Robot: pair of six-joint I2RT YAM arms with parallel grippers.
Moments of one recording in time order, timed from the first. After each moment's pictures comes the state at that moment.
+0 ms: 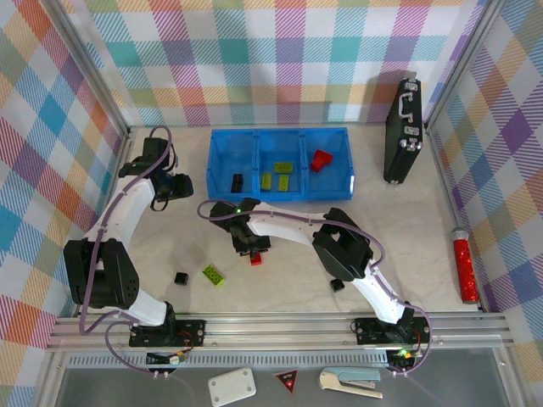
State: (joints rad) left arm -0.02 1.51 1.26 -0.83 0.00 -0.22; right arm 1.08 2.25 1.84 -1.10 0.14 0.86
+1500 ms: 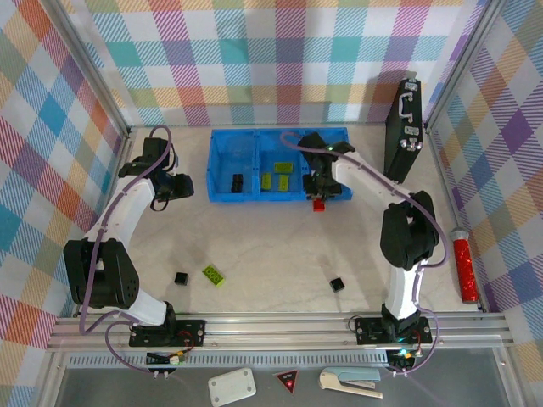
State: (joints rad) left arm -0.02 1.51 1.26 -0.83 0.01 -0.22; right arm 0.52 1.91 1.68 -1.09 0.11 0.42
